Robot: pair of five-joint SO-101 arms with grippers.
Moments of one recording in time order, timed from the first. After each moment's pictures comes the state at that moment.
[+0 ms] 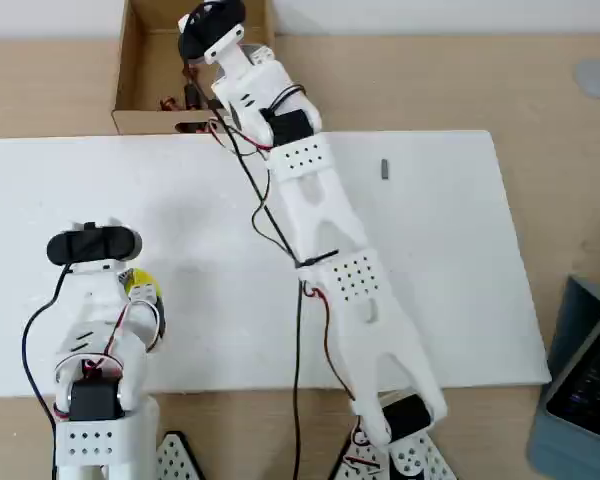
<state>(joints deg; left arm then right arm) -6.1 -104.1 96.3 53.1 -5.8 -26.3 73.5 -86.3 44.8 11.1</state>
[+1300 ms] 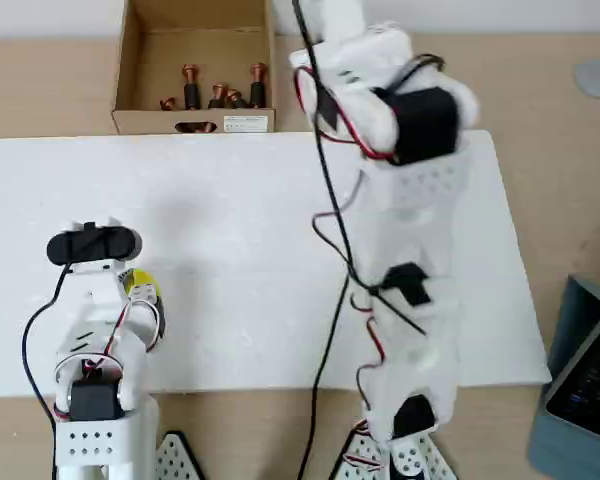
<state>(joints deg) -6.1 -104.1 96.3 53.1 -5.8 -19.4 26.7 -86.9 101.2 -2.0</state>
